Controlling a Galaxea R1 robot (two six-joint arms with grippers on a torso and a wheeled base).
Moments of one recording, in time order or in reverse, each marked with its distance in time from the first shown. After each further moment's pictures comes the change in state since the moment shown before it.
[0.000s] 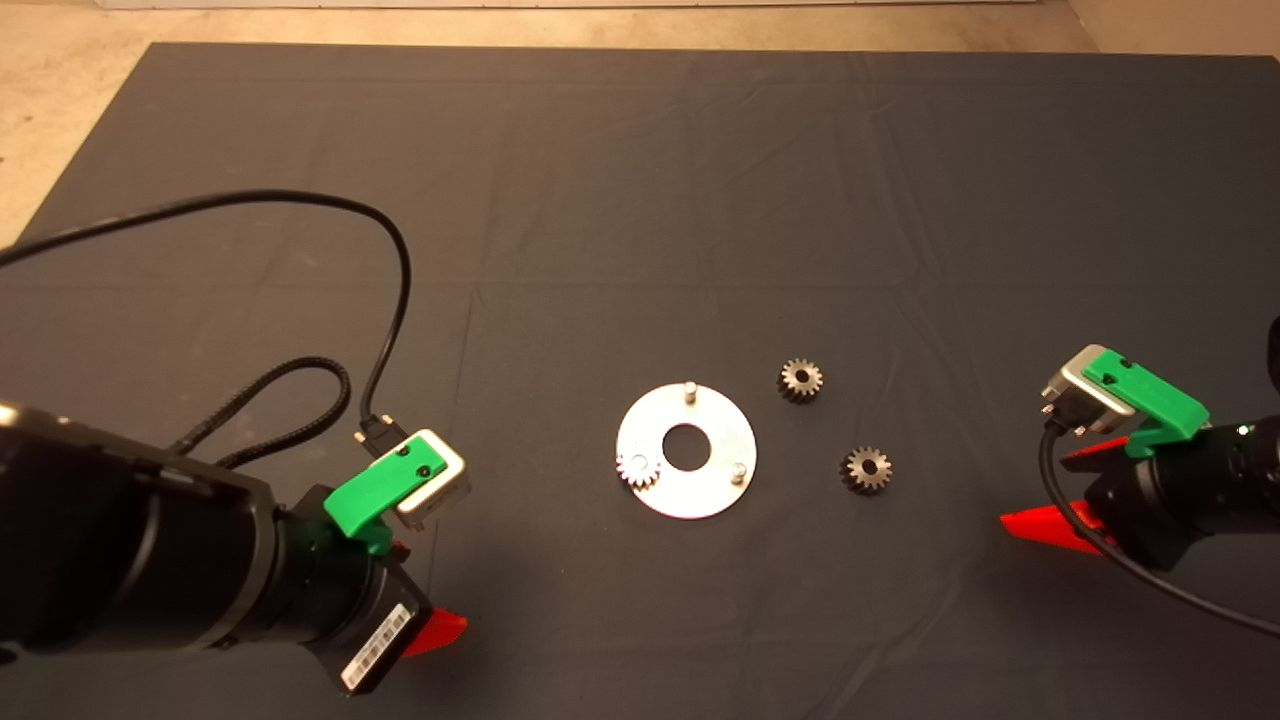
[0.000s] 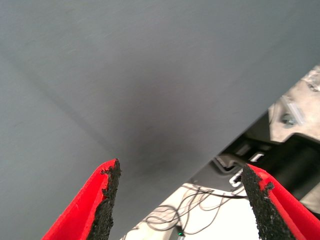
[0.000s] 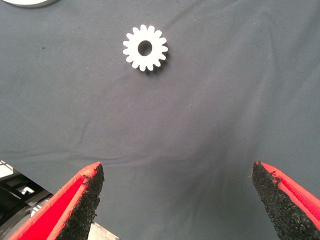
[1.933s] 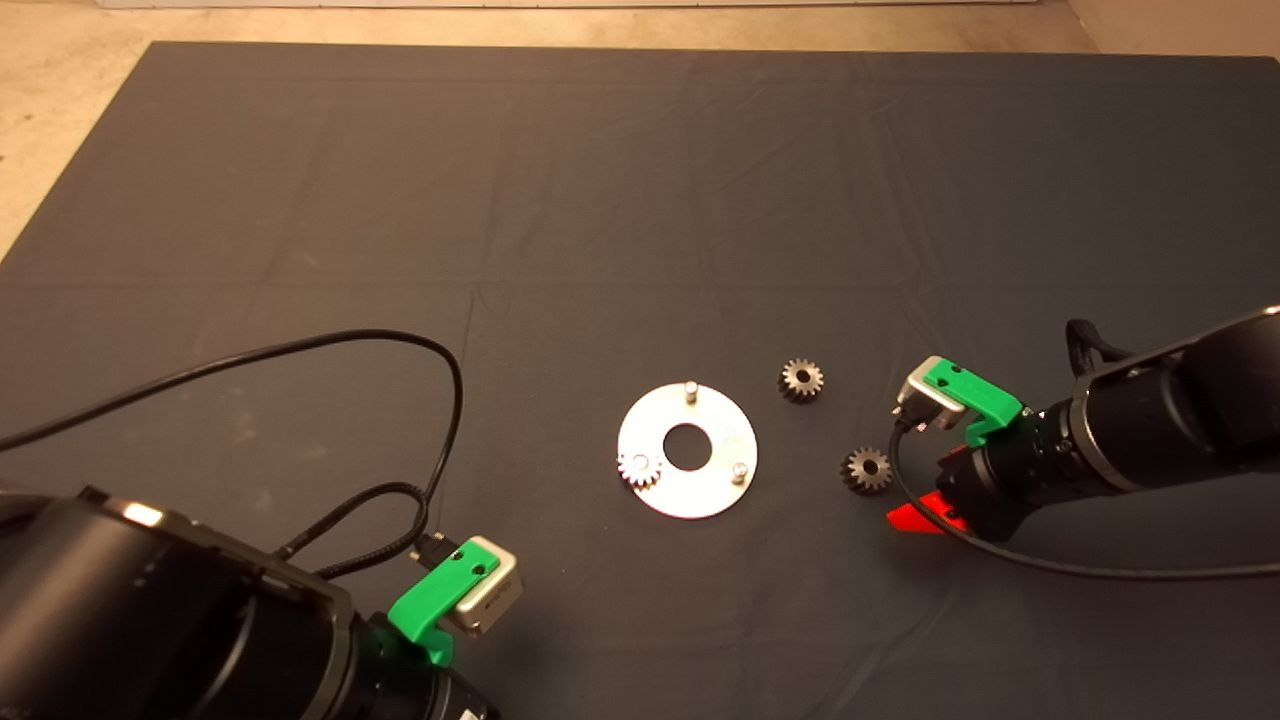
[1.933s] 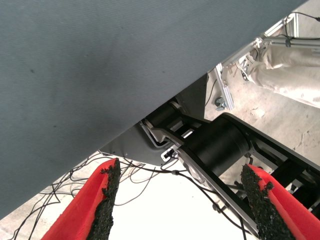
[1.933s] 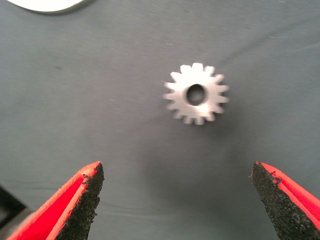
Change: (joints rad) left arm 0.214 0.038 0.008 0.005 -0.089 -0.192; right arm -0.121 0.257 -0.205 -0.008 -0.003 -0.064
